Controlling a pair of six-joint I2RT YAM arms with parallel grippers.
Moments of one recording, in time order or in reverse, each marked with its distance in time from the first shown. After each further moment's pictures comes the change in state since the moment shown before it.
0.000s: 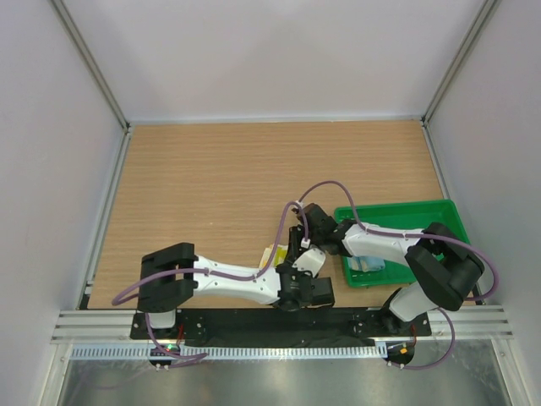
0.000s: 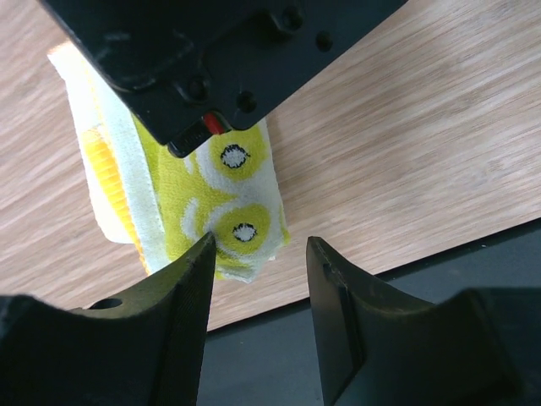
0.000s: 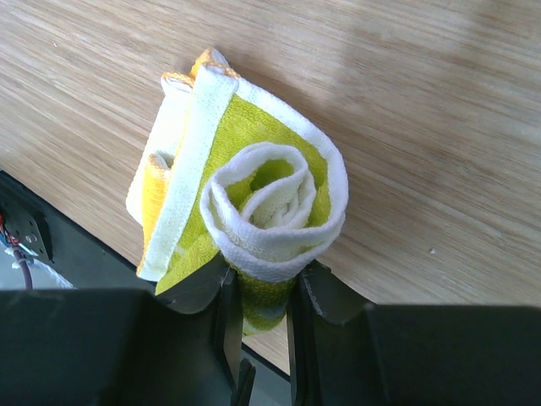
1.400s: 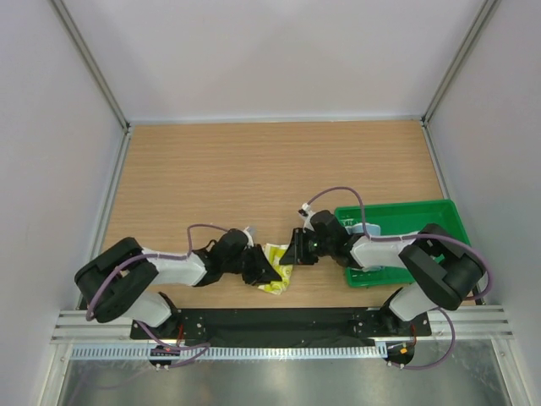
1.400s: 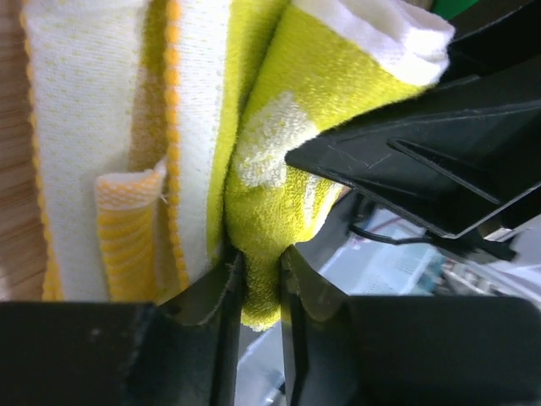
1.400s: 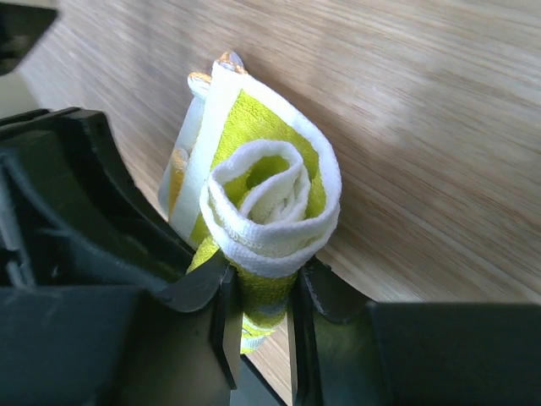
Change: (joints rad) left arm 0.621 -0.351 -0.854 1.141 0.952 -0.404; right arm -0.058 0.003 -0.219 0.470 -0.157 0.072
